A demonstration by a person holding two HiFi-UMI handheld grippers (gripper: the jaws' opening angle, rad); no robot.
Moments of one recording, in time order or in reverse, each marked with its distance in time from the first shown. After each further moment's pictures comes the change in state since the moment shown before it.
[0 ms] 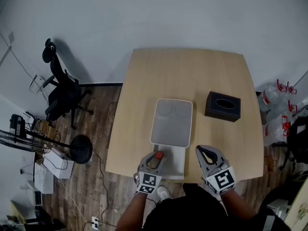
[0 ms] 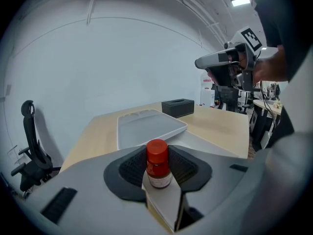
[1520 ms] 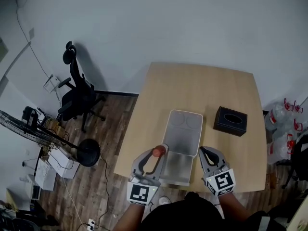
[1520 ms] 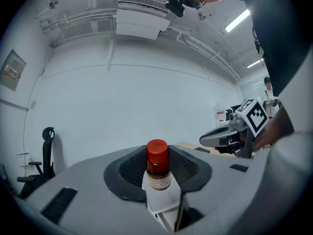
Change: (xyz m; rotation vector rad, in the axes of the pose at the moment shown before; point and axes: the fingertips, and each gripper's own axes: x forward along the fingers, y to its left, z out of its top) left arm -0.132 0.043 0.188 -0.049 -0.491 0.196; right arm 0.017 0.008 0.035 -0.042 -0.080 -0.006
